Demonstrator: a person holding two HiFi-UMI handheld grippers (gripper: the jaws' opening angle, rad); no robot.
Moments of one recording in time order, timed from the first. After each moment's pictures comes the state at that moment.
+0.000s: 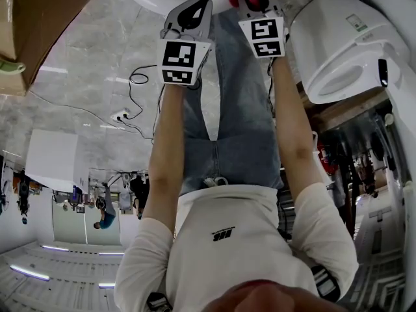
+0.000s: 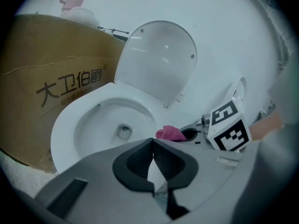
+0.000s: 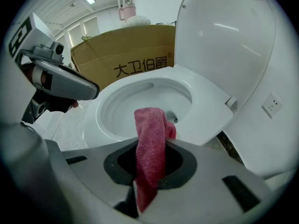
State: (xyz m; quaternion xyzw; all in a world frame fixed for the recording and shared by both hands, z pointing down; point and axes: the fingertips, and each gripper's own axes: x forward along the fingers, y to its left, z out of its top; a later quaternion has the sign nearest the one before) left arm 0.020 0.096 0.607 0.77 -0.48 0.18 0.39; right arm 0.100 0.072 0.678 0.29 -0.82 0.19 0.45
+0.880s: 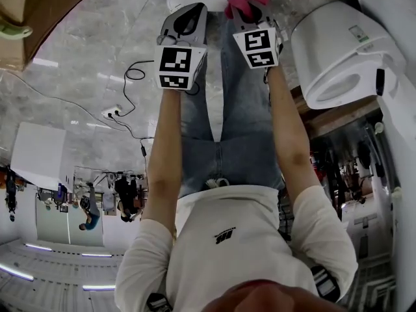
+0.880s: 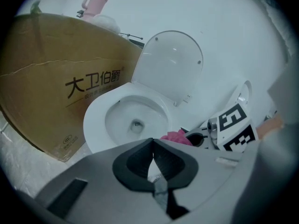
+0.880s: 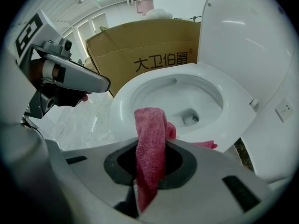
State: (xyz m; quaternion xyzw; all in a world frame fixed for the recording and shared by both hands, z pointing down) left arm -0.038 0.148 0.609 0.74 -0.51 0.17 0.40; right arm 0.046 0.139 0.680 0.23 -0.83 0.19 0.47
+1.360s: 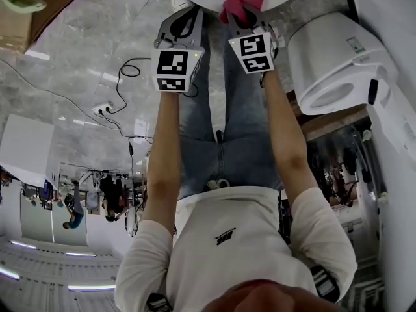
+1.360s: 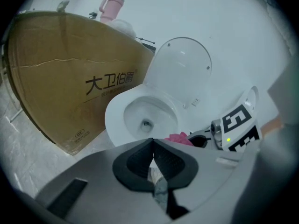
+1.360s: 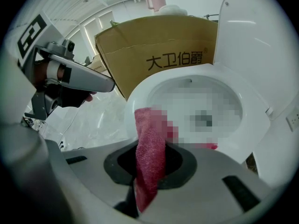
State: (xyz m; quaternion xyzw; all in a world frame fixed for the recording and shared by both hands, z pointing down) left arm -0.079 0.170 0.612 0.70 -0.55 0.16 0.42; right arm 0.006 0.164 0.680 0.18 -0.84 0.19 0.48
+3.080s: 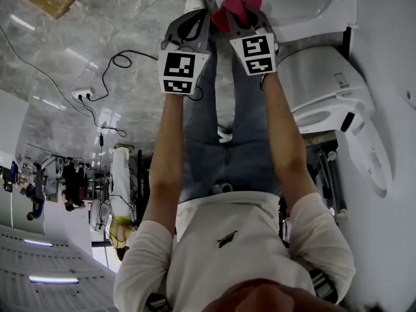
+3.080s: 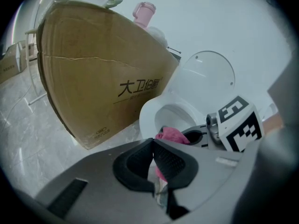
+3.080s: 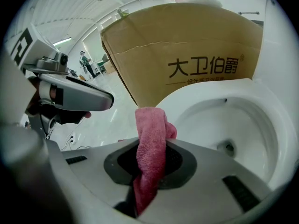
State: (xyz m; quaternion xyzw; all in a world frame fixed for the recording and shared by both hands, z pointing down) left arm -0.164 0.173 0.622 0.63 -0.63 0.12 0.44; right arm -0.112 0.146 0.681 0.07 -0.86 0.17 0.48
